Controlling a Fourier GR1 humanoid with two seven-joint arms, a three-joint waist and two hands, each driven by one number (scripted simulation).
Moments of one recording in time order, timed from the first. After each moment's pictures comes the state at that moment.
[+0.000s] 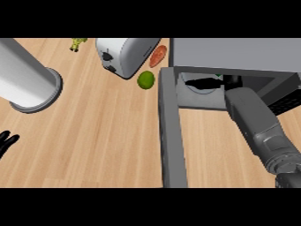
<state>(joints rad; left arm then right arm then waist) 0.24 0.03 0.39 -2.14 0.41 -0.68 0.12 -1.02 -0.17 -0.37 -0.13 0.30 -0.30 -0.80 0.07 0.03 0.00</state>
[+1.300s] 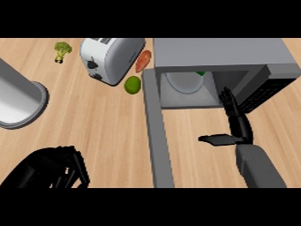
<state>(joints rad) 0.18 0.00 -0.08 -2.10 0.14 -0.49 0.17 -0.47 -0.09 -0.31 -0.49 0.18 0.11 -0.91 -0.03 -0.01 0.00</state>
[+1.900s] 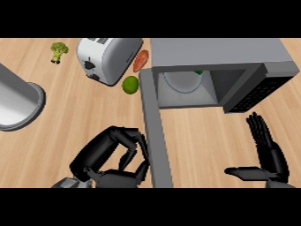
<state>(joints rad) -0.07 0.00 -0.33 -1.76 -0.09 -0.34 0.06 -0.07 -0.14 -0.25 -0.96 0.11 0.26 -0.84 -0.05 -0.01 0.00</state>
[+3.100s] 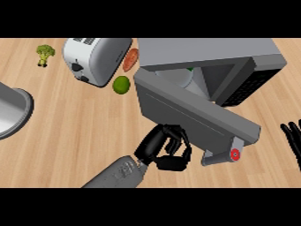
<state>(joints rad) -0.51 0.01 -0.84 -0.94 0.22 0.34 -0.40 0.23 -0.24 -0.19 -1.71 -0.18 0.50 -0.55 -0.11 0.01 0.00</state>
